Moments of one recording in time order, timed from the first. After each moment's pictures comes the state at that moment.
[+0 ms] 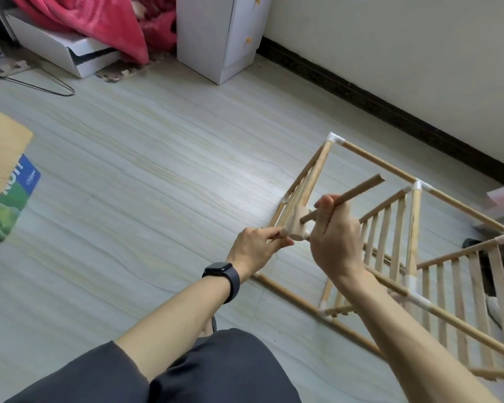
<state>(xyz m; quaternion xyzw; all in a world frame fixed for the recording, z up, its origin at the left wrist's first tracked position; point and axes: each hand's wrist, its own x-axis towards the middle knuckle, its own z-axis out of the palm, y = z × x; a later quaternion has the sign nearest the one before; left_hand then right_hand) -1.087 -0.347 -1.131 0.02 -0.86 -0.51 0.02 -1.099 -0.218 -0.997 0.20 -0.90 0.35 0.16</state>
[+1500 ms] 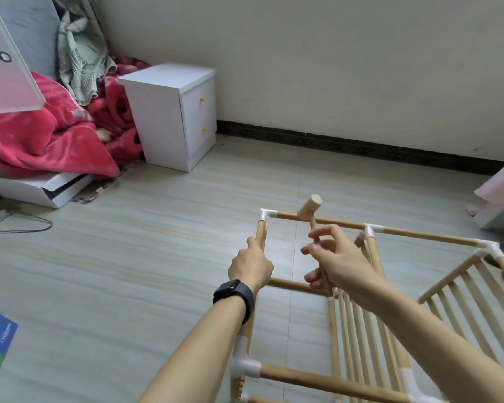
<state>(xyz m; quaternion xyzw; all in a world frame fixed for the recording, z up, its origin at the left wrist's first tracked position) -1.226 -0.342 -1.051 0.14 -0.94 -0.31 -0.08 -1.190 -0.172 -0.972 -0.04 -0.78 0.61 -0.12</state>
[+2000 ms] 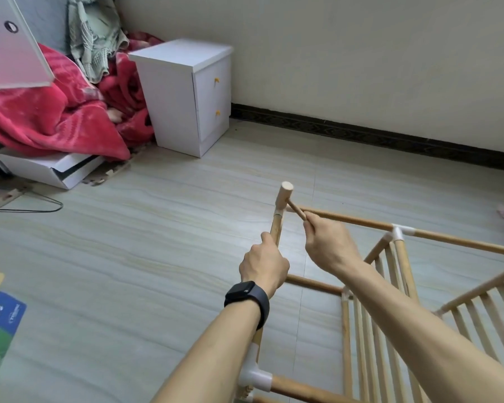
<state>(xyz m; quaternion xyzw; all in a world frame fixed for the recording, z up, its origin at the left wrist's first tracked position) -1.230 -0.339 -1.051 0.15 -0.94 -0.30 -0.06 -1.268 -0.208 -1.018 0.10 -0.97 0.23 0.06</state>
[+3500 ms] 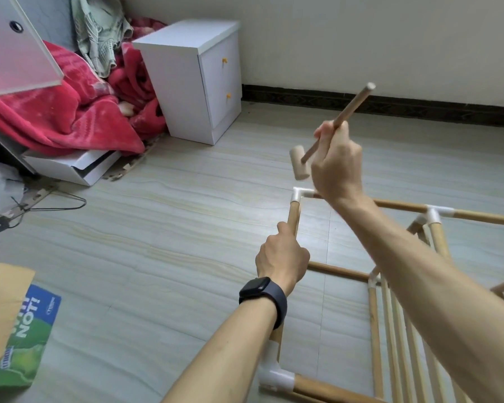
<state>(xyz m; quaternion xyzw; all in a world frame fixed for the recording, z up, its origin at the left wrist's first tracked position) -1.230 -0.340 -1.053 0.15 -0.94 -0.31 -0.05 -1.348 -0.253 -0.988 0.13 -0.86 0.41 0.27</state>
